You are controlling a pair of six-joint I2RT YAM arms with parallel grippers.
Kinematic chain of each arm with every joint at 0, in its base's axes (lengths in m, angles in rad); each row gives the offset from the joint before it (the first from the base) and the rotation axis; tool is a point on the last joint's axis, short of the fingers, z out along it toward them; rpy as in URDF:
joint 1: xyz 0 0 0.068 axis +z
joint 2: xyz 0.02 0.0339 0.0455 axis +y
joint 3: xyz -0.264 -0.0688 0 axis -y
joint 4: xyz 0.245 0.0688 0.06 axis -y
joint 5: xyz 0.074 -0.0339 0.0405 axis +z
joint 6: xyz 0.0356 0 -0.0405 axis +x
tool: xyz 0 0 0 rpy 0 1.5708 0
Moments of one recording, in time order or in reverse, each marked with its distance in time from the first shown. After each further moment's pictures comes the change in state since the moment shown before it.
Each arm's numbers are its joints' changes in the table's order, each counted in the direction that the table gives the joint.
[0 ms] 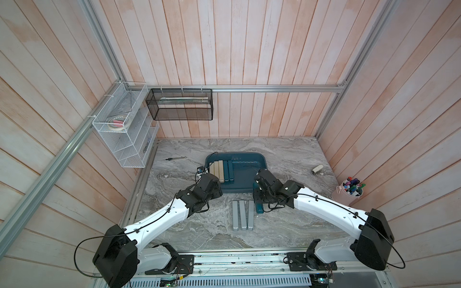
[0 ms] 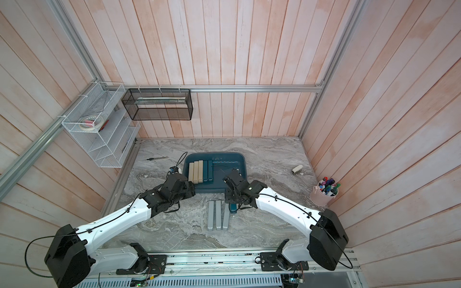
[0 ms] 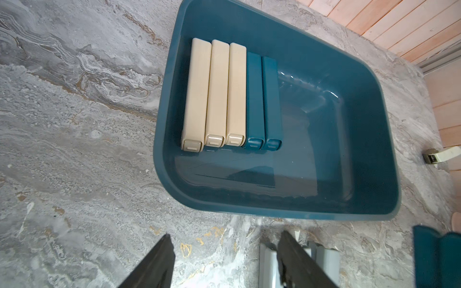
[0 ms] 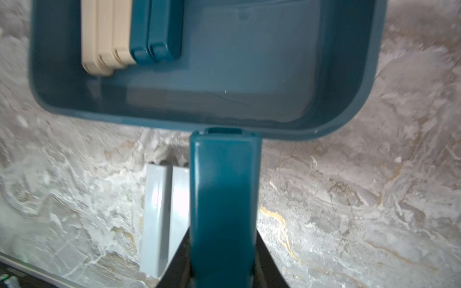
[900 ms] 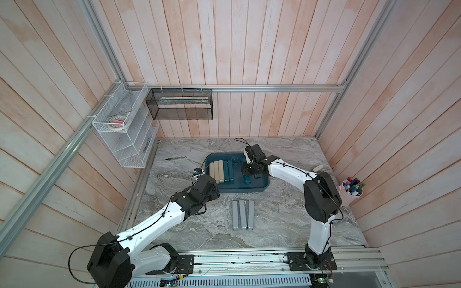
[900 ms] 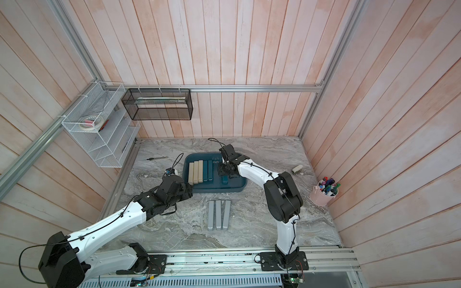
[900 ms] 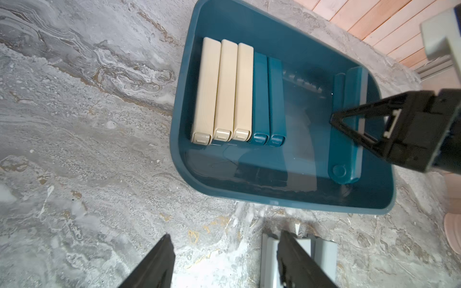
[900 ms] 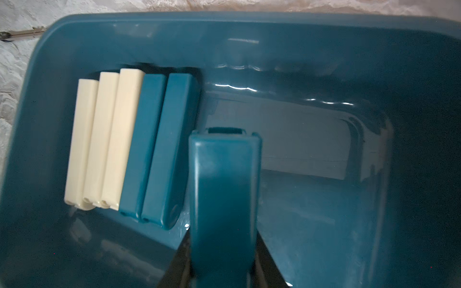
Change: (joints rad) left arm 0.000 -0.075 -0.025 -0.056 0.005 -0.030; right arm -0.182 0.607 0.431 0.229 0.134 -0.269
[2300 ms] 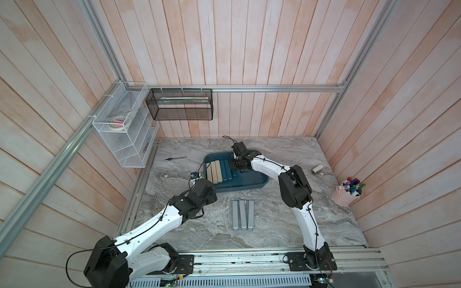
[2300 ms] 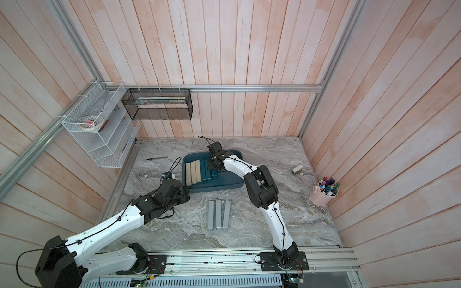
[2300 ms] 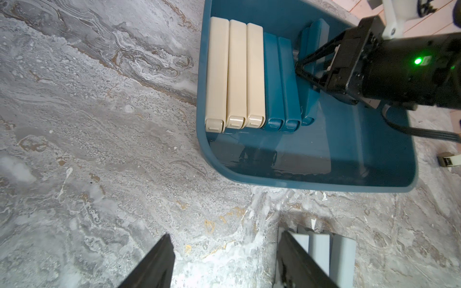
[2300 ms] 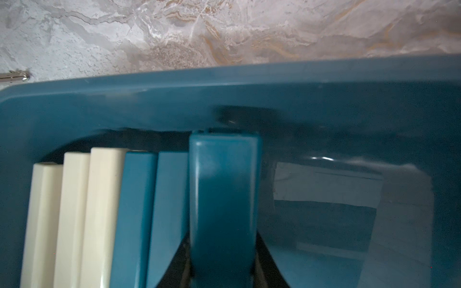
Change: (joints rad) left arm 0.011 -0.043 -0.060 -0.016 0.004 -0.018; right arm 0.040 0.354 0.391 0.003 -0.029 0.062
